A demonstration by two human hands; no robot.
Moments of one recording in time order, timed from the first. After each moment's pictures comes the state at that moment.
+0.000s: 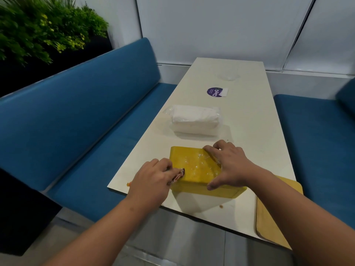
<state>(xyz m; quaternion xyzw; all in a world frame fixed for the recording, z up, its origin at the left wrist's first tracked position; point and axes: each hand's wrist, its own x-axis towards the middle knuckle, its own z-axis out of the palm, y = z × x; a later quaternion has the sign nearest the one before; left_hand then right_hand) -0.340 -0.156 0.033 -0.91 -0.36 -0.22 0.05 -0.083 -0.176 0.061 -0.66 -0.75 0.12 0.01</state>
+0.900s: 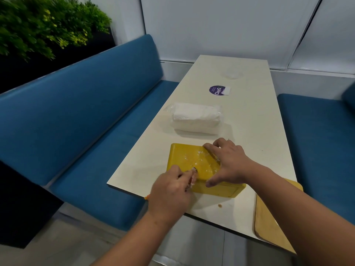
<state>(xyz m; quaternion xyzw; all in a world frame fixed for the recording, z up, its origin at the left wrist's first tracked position) -0.296 -0.195 0.019 -0.85 -0.43 -0.30 -0.04 -0.080 -0.168 0.059 -0.66 -0.75 0.12 0.00</state>
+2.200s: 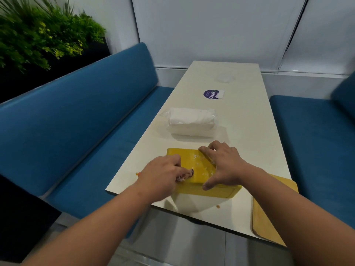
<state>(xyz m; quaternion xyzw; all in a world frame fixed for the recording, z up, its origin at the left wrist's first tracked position) -0.310 -0.149 0.063 -0.94 -0.32 -0.11 -0.01 -0.085 -0.175 0.063 -0.66 -0.74 0.12 0.01</state>
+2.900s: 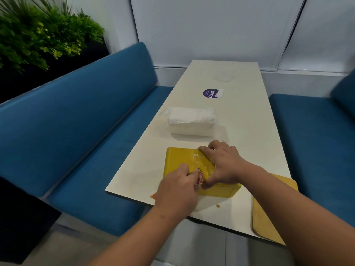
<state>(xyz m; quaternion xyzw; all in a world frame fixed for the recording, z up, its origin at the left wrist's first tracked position) -0.275 -0.194 0.044 -0.89 -0.42 -0.17 -0.02 -0.084 -0.173 0.061 -0.66 -0.74 0.11 0.00</state>
